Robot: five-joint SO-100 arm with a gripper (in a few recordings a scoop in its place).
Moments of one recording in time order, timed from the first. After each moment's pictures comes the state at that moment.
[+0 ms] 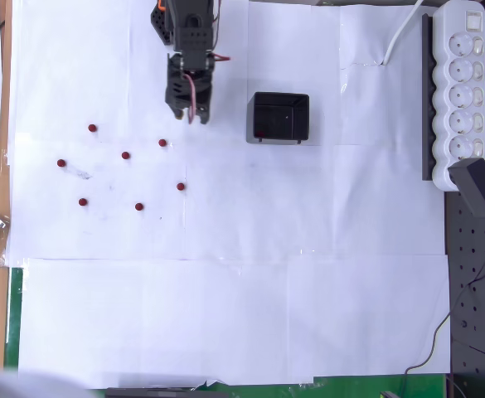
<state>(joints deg) 0.9 45.5 26.9 42.3 -101.2</state>
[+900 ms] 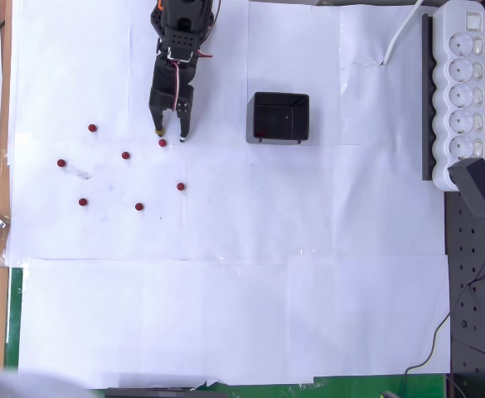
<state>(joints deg) 7.3 58.4 5.0 -15.3 -95.1</state>
